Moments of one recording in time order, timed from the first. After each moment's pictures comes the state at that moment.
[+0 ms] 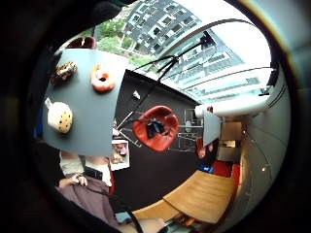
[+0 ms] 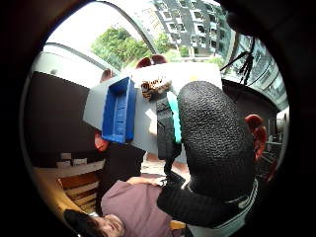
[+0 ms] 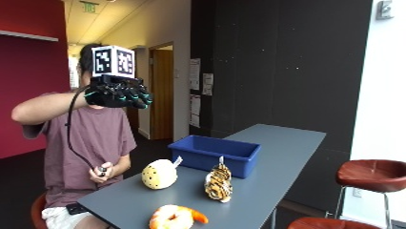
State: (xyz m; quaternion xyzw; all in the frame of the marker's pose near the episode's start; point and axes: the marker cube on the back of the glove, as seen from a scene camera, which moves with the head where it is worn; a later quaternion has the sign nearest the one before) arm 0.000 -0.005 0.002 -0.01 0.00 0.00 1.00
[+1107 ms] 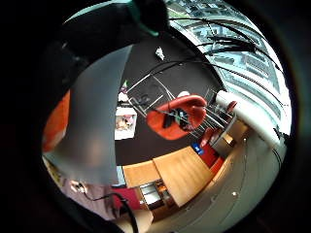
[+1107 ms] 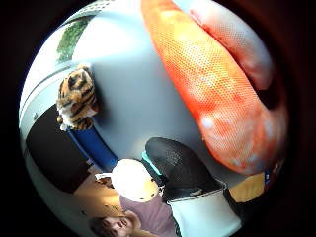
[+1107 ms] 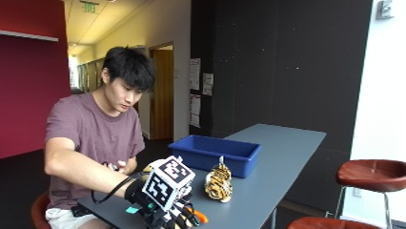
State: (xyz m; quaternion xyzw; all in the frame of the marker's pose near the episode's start) arm 0.017 -0.158 0.299 -0.27 -0.07 0.02 0.96
